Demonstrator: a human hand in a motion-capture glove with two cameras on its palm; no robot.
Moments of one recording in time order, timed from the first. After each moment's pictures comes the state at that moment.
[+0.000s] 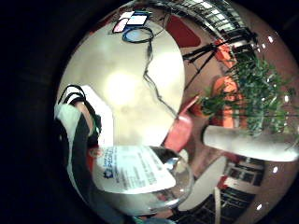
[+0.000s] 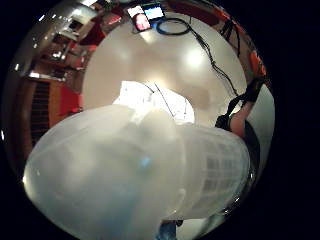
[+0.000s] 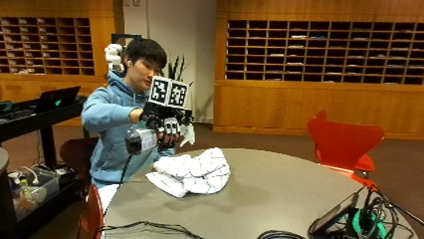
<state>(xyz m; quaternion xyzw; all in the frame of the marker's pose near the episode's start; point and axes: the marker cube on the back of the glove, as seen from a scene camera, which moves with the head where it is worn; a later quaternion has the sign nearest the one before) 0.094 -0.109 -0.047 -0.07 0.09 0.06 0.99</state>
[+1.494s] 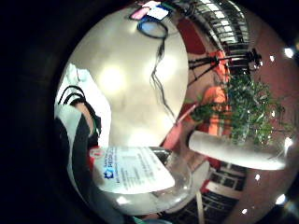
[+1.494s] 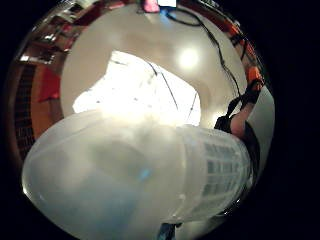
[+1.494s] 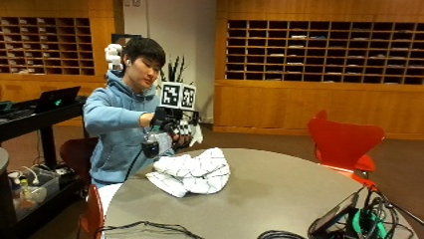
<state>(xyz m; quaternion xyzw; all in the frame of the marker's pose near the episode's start) 0.042 -0.115 -0.029 -0.03 0.10 -0.02 0.99</state>
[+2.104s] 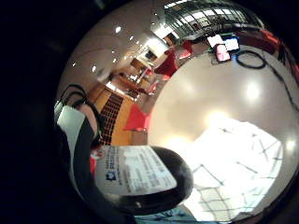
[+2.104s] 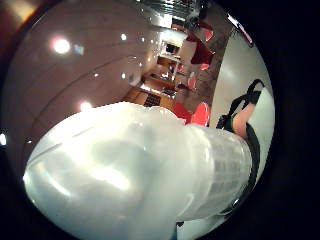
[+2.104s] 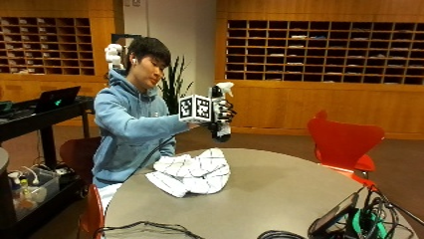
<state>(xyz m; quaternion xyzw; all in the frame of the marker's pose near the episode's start) -0.130 -0.170 -0.052 0.17 -0.58 0.01 0.80</state>
